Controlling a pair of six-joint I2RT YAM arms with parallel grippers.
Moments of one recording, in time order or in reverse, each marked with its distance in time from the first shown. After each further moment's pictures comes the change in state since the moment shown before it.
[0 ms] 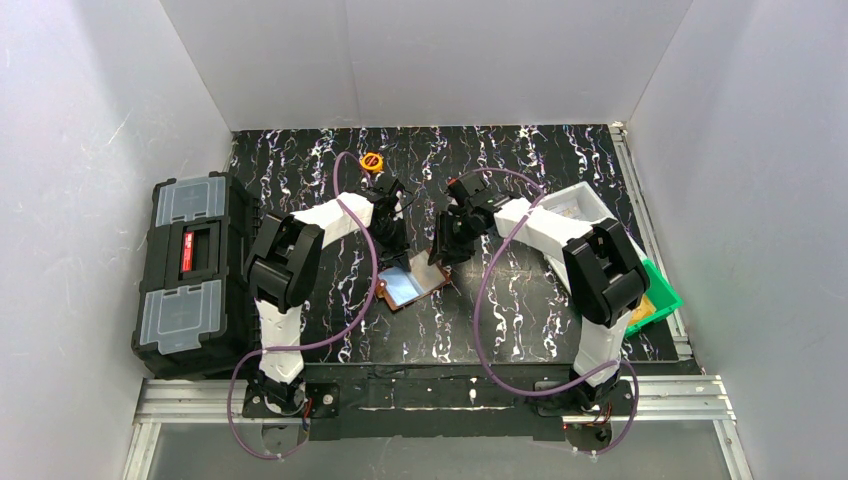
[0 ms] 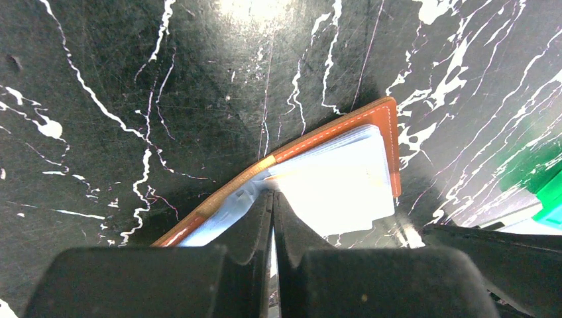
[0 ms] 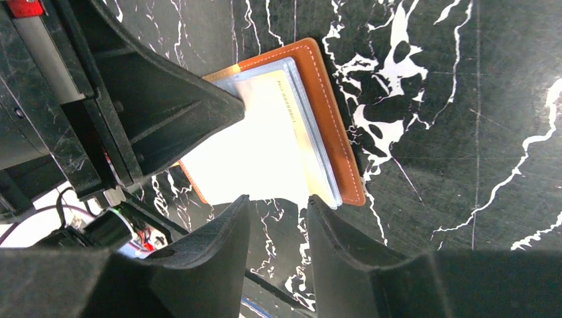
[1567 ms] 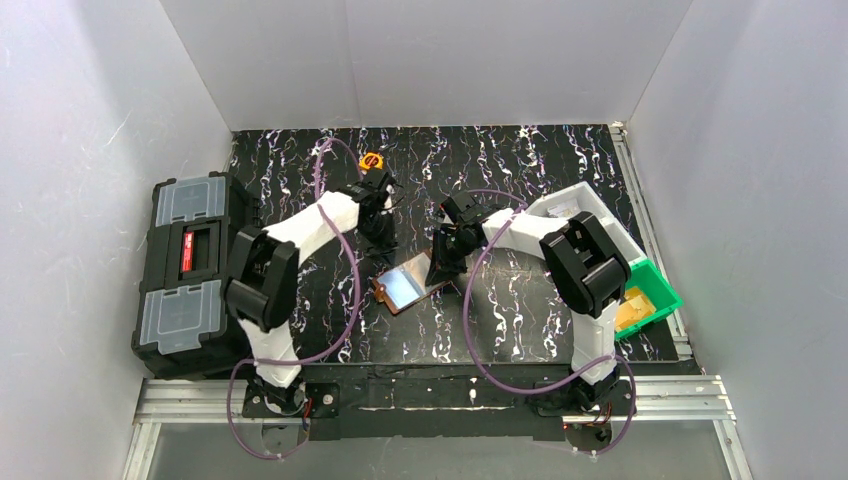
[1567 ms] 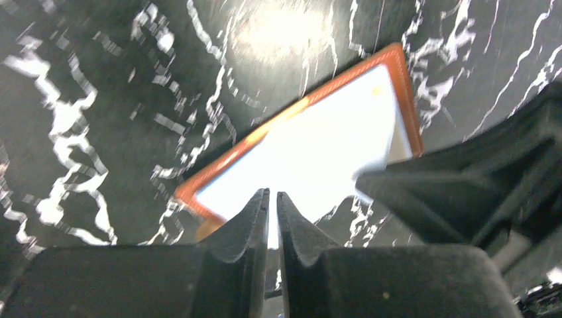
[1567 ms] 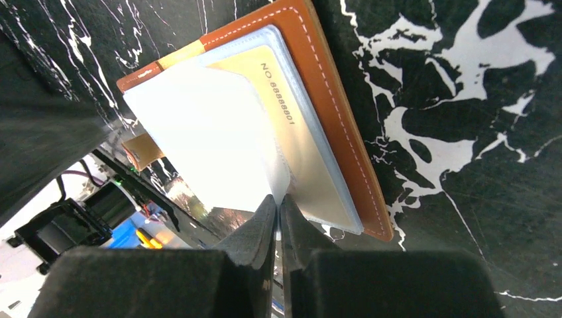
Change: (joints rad) left arm 0.002 -0.128 -0.001 -0.110 -0.109 0.067; right arm 0.018 0.114 -0.065 0.096 -0.170 0.026
